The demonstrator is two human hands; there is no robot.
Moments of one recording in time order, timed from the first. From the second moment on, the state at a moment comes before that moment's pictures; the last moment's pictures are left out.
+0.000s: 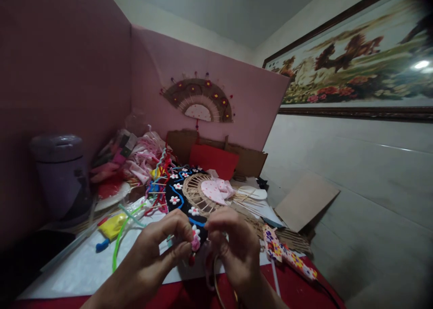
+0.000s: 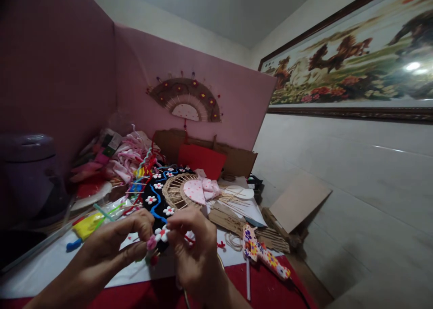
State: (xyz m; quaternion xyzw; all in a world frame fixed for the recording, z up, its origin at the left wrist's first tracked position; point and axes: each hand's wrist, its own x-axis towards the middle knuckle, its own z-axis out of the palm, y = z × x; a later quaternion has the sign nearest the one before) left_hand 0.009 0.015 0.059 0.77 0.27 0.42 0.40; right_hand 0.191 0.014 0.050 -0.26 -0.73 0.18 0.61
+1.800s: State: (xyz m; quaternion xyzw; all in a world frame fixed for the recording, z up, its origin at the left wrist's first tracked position) left_hand 0.027 0.018 0.056 0.79 0.27 0.55 0.03; right_hand 0.173 0.018 0.032 -0.29 -0.65 0.28 0.65
